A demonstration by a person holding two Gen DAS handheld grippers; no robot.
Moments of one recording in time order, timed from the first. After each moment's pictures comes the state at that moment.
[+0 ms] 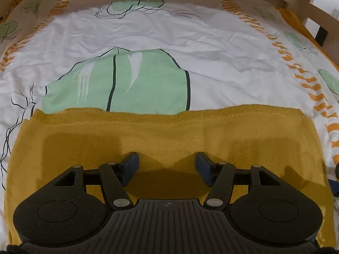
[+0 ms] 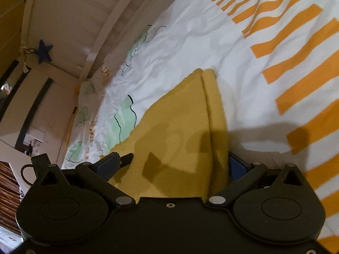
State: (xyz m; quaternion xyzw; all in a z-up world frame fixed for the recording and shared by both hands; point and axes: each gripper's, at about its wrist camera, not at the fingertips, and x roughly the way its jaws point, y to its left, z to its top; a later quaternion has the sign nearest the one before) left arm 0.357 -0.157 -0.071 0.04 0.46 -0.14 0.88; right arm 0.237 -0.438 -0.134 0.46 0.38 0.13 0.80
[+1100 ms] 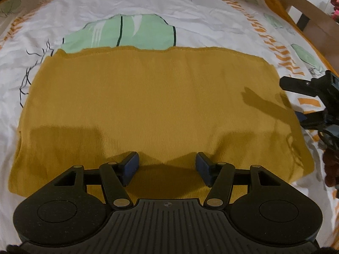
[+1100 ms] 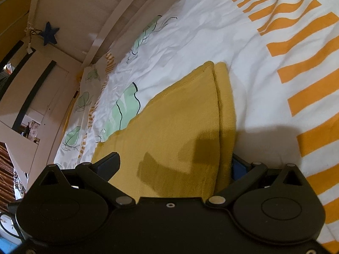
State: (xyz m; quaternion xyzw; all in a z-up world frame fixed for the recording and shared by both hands) left arm 0.255 -0.118 -0.062 0.03 0.51 -0.18 0.84; right arm 0.241 -0.426 -0.131 0.41 0.39 0.15 0.81
